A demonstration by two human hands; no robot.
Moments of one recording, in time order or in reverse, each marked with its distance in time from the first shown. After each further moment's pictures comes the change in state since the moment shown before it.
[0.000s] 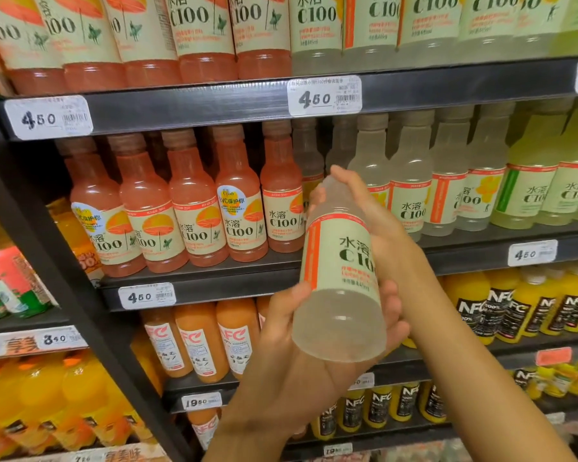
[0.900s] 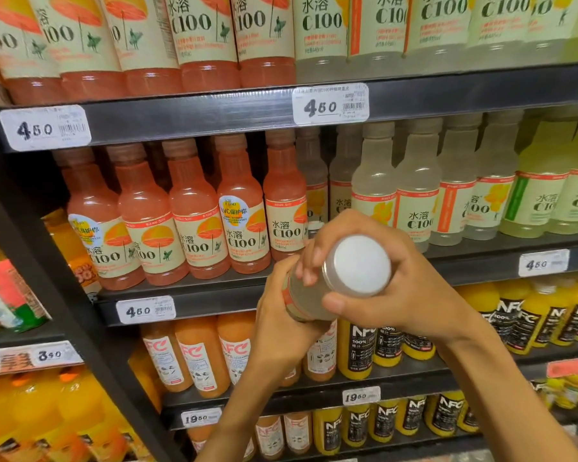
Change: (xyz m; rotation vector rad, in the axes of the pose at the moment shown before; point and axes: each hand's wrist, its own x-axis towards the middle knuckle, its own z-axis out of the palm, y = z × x) left_hand 0.059 -0.022 -0.073 1.021 0.431 0.435; right_hand -0.040 0.013 -0.012 -0.824 -0.654 -0.778
